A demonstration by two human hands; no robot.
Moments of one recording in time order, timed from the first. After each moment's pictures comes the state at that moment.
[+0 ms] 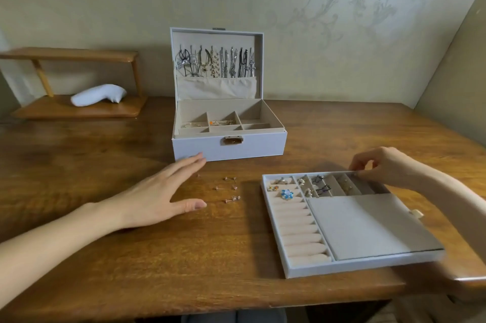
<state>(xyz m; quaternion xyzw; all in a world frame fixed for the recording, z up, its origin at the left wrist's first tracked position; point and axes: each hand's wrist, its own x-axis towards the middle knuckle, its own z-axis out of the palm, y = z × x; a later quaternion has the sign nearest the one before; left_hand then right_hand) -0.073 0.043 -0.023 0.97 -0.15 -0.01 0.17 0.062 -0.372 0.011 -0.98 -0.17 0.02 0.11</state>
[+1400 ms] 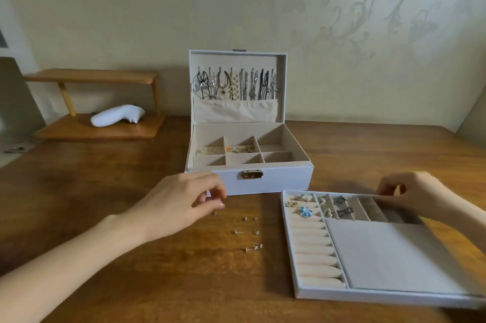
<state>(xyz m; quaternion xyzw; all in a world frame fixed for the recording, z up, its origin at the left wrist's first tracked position) -0.044 0.038 0.009 0.96 -0.18 0.17 0.16 0.105 -0.357 0.006 -0.97 -0.18 -0.05 0.15</state>
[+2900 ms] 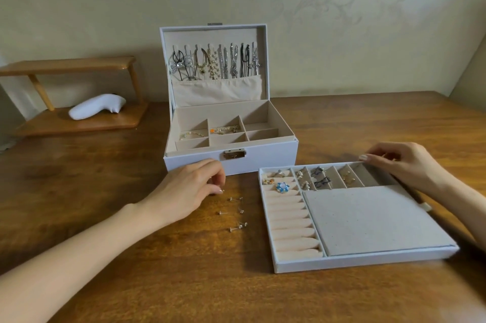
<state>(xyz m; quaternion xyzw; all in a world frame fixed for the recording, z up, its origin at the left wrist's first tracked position) -0.013 0.017 -0.019 0.97 -0.14 0.08 0.15 0.102 -0.364 -0.014 -0.91 -0.23 -0.08 0.33</state>
